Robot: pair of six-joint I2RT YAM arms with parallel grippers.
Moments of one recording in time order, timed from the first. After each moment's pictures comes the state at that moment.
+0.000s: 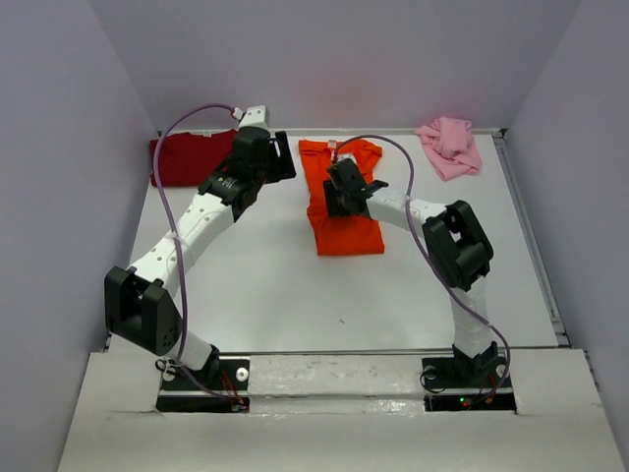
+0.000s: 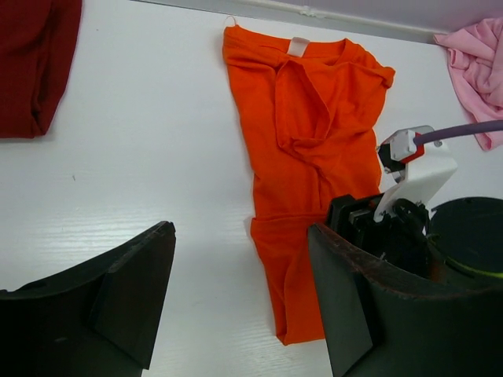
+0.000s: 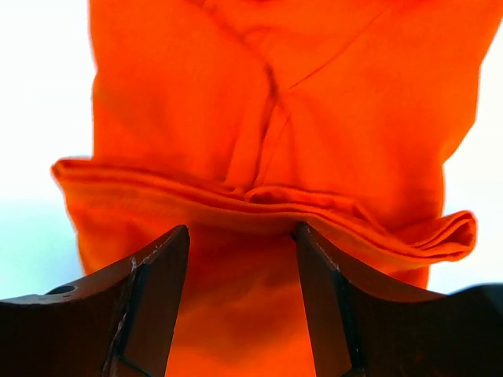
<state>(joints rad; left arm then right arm) -0.46 1.49 1.36 -0.33 -0.23 -0.42 0.62 2.09 1.55 -0.31 0.28 0.31</state>
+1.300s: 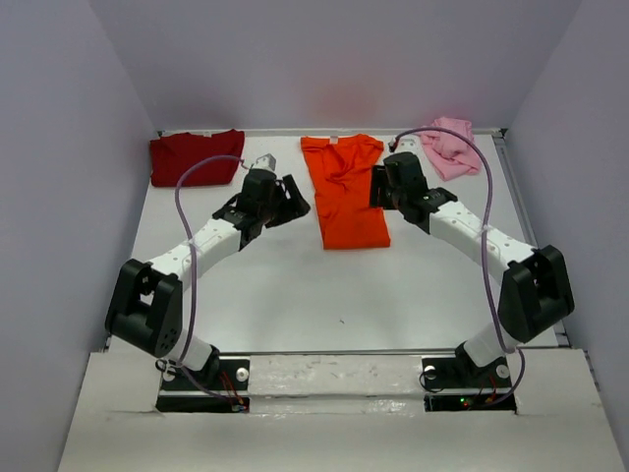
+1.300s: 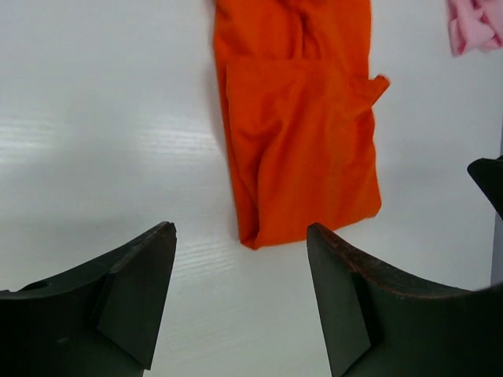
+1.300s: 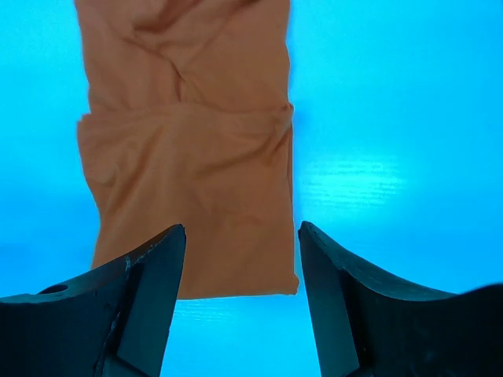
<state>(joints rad) -0.47 1.48 1.06 -0.13 -0.01 -0.68 0.49 1.57 1.24 -0.29 0.32 0.34</state>
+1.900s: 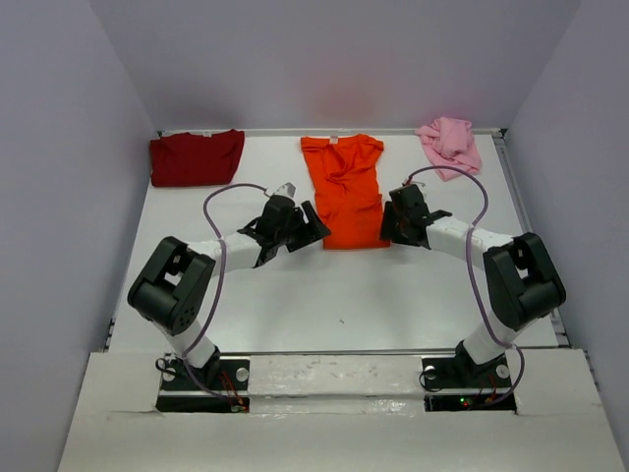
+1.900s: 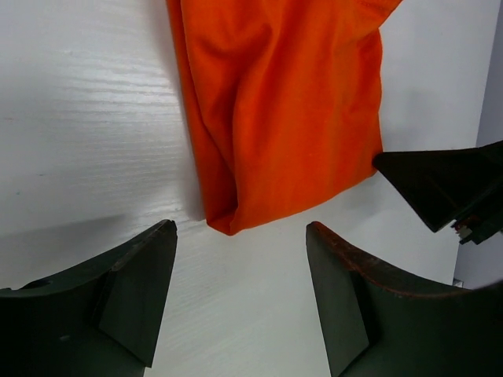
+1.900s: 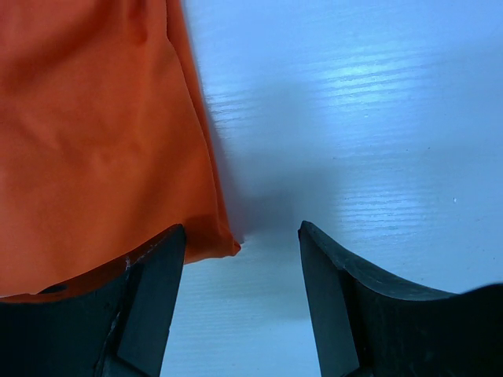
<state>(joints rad) -0.55 1.64 0.81 0.21 0.13 -0.87 0.42 1.64 0.95 -0.24 0.25 0.53</state>
